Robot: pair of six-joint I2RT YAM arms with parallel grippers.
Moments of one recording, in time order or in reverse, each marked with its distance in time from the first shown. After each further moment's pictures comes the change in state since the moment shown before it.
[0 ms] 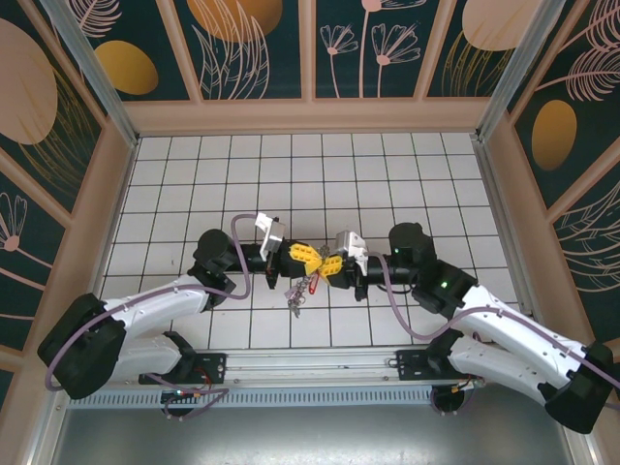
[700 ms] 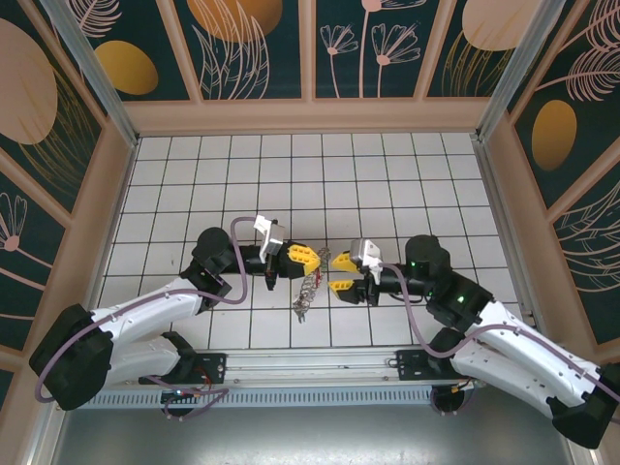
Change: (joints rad) left arm 0.000 -0.079 0.011 -0.192 -0.030 0.123; right arm 0.004 -0.158 -0.067 -0.060 0.071 -0.002
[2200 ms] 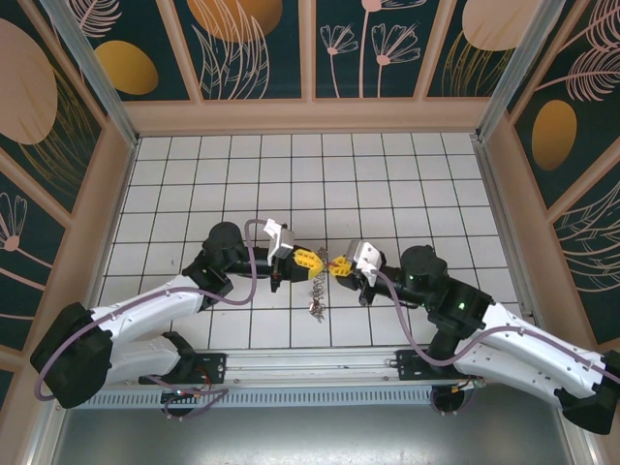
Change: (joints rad) left arm -0.009 0.011 0.045 -0.225 0.006 0.164; right arm 0.154 -0.018 0.027 -0.019 0.365 -0.045
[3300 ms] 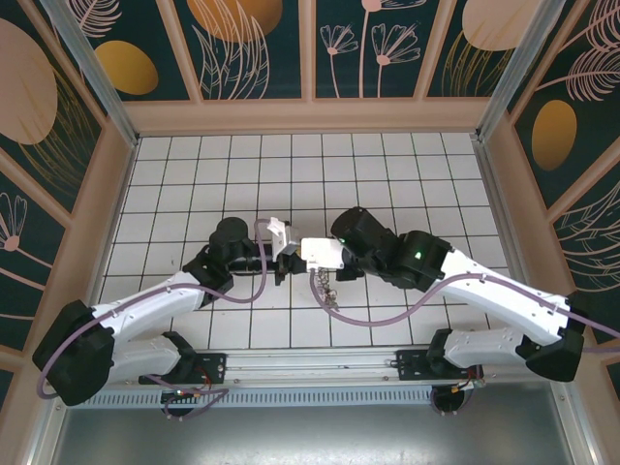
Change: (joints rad) left arm 0.012 0.020 0.026 -0.140 -0.159 0.166; right arm 0.093 0.509 0.592 -0.621 0.428 -0.573
